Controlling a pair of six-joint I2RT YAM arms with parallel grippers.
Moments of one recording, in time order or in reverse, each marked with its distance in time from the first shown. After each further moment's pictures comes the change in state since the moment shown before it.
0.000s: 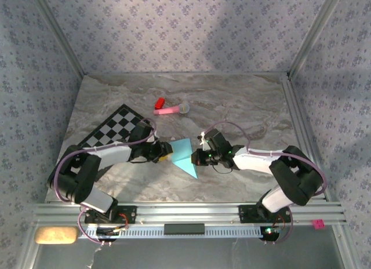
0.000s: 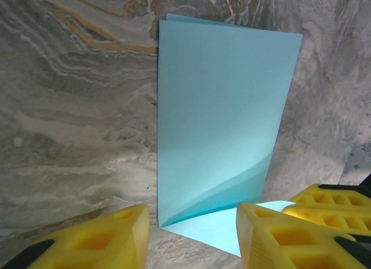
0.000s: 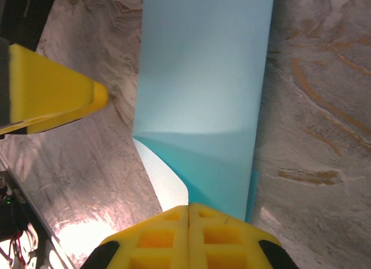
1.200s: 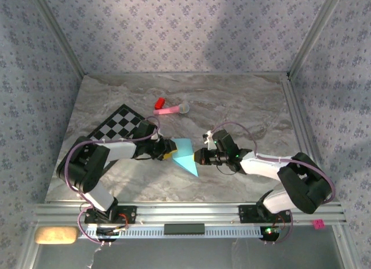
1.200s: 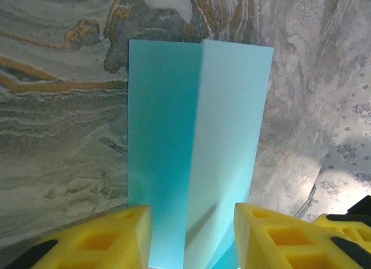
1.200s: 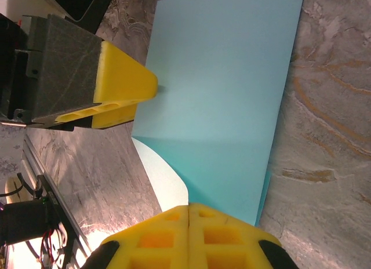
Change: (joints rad) left arm -0.007 0.114 0.039 0.117 0.063 -0.075; right arm -0.046 -0.093 -0.094 0.119 -0.046 0.026
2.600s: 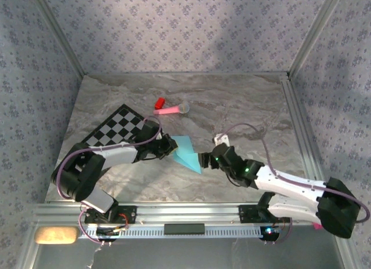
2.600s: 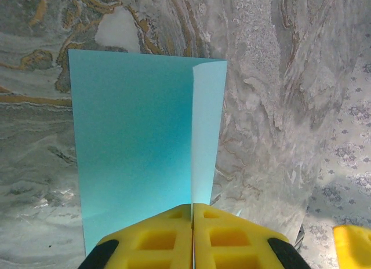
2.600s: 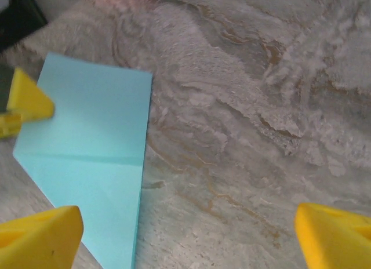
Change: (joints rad) left arm -0.103 -0.087 -0.016 0.073 -0.224 -0.182; right arm 0.276 -0.335 -0.019 -0.351 0.828 -0.233
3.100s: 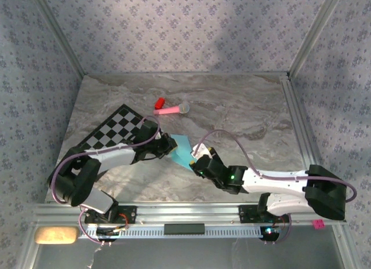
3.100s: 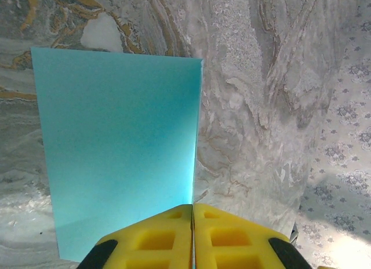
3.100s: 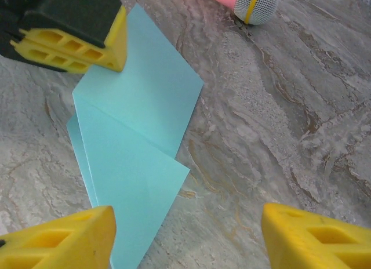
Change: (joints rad) left arm -0.003 -0.055 -0.012 -0.008 -0.013 -0.003; right arm 0.208 0.154 0.047 0.105 0.181 -0.302
